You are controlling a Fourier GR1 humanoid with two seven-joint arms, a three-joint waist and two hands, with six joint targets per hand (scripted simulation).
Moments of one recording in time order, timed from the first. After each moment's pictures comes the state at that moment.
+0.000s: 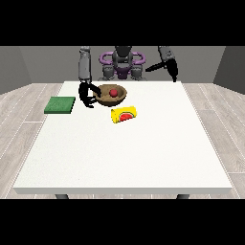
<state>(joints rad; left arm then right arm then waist) -0.55 0.11 0.11 -1.12 -0.23 0.07 -0.22 -0.49 -0.11 -0.18 -0.63 -0.11 -0.11 -0.22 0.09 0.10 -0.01</state>
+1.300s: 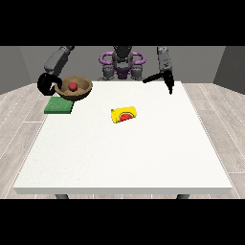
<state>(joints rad) -0.50 0.12 0.12 -1.10 -0.22 0.14 -0.36 -0.59 -0.49 -0.37 -0.65 -0.29 0.19 0.06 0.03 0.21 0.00</state>
